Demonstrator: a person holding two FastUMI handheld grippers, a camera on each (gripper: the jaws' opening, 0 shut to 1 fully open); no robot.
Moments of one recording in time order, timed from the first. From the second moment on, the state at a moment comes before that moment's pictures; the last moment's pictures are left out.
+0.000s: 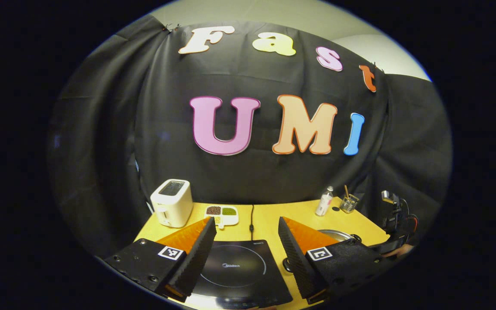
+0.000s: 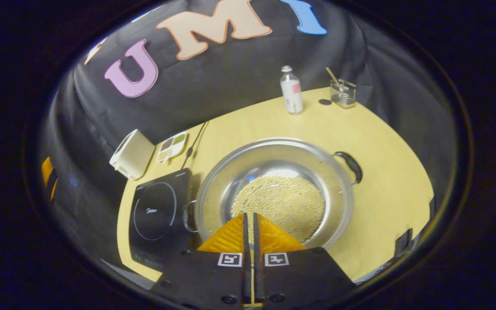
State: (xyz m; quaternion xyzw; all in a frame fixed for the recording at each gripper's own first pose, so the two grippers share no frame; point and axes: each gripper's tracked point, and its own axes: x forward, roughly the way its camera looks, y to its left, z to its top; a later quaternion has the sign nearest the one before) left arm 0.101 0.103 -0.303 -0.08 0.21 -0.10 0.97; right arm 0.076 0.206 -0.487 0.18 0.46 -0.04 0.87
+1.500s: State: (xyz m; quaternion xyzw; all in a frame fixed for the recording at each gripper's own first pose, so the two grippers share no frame) left arm 0.077 -0.061 -0.566 -0.18 0.54 -0.08 0.82; right arm 0.134 0.053 -0.584 0.11 0.53 0.02 0.84
